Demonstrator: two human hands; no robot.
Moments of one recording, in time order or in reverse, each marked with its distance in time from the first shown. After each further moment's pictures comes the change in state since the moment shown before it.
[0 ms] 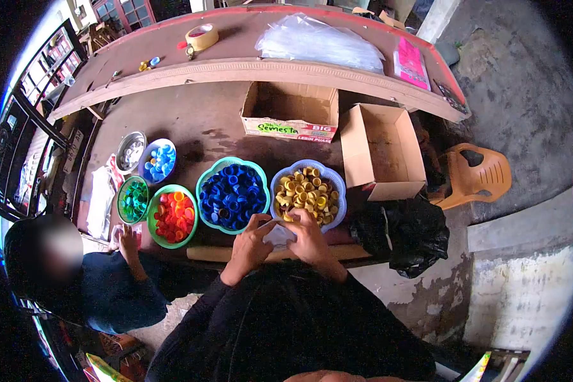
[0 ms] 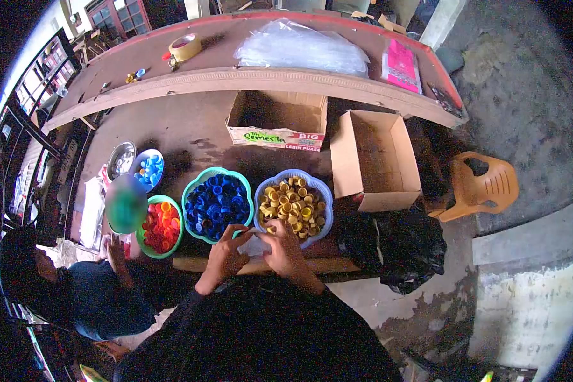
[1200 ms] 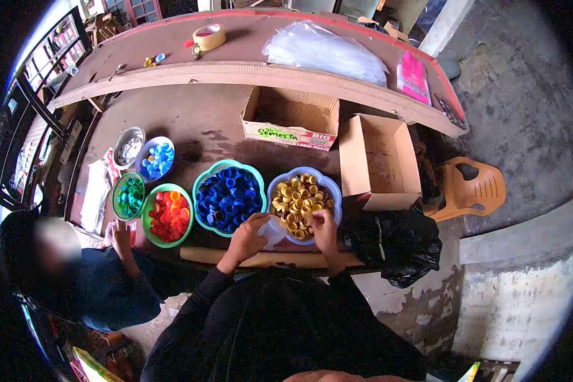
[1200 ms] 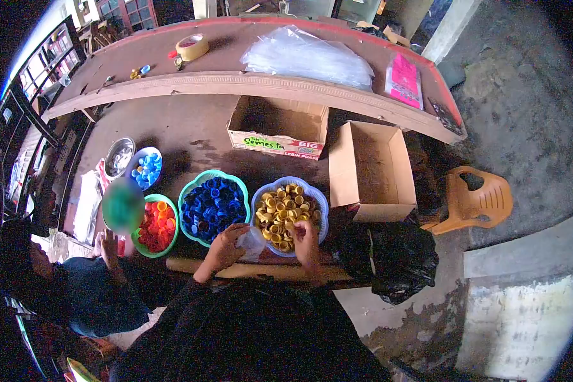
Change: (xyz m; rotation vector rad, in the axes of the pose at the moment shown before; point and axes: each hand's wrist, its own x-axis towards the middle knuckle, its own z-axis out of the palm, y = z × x) left_hand 0.028 -0.034 0.020 -0.251 -0.008 0.030; right_hand -0.014 0.117 0.020 0.124 0.380 0.303
